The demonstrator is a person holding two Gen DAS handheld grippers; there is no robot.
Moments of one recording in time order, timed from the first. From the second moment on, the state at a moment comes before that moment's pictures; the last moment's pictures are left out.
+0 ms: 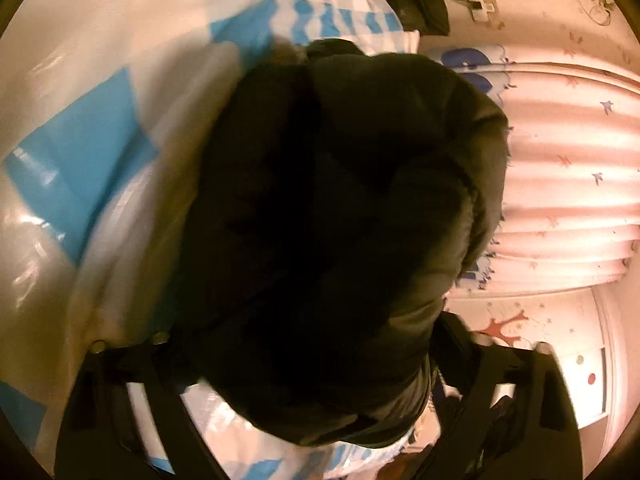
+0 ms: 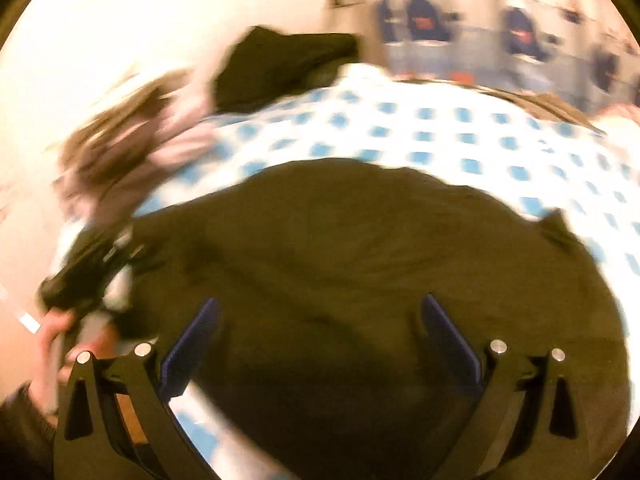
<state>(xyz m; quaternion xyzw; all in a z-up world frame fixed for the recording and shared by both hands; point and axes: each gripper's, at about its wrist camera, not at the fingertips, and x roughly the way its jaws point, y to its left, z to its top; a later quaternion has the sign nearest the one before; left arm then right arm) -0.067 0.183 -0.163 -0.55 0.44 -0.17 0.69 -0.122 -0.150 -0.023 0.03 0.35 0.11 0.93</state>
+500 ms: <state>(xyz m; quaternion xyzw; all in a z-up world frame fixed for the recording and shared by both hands) -0.101 0.165 -0.082 -0.46 0.33 -0.27 0.78 -0.105 -0.140 -0.081 -0.01 0.46 0.09 0.88</state>
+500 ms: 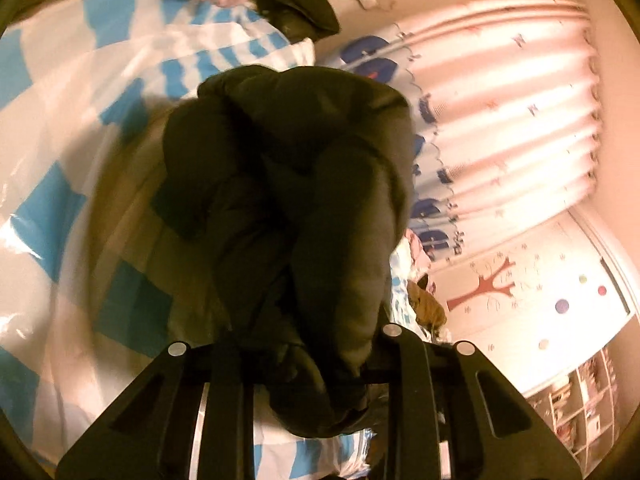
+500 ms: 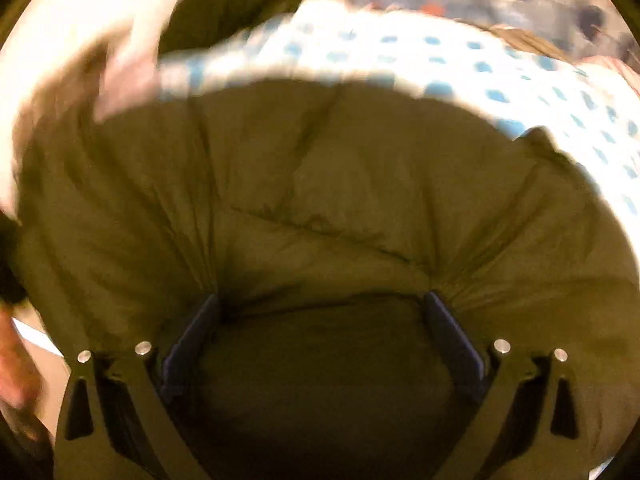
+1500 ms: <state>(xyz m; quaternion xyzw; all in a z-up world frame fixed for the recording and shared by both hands) -0.171 -0.147 0.058 0.11 0.29 -0.45 0.84 -0.174 -0.344 -0.106 0.44 0.31 0.24 0.81</state>
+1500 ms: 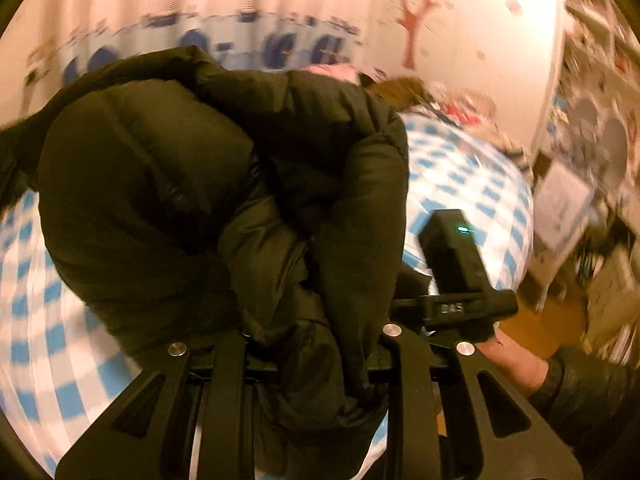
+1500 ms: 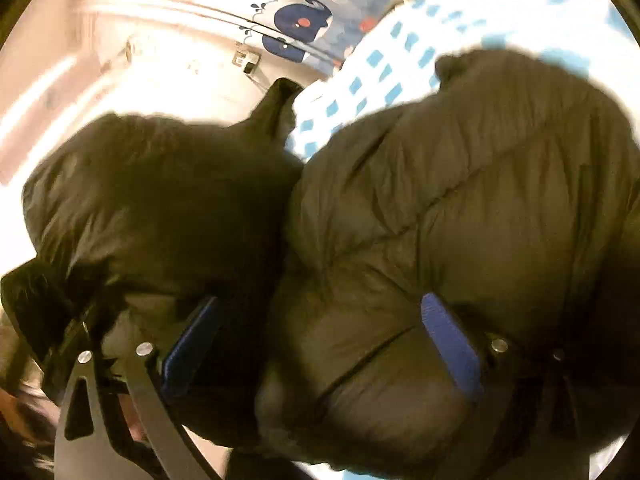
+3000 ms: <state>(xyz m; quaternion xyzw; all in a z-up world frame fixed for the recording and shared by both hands) -0.063 -0.211 -0.007 -0.04 0.41 -0.39 0.82 -0.148 -0.517 -0.018 0.40 0.25 0.28 0.84</state>
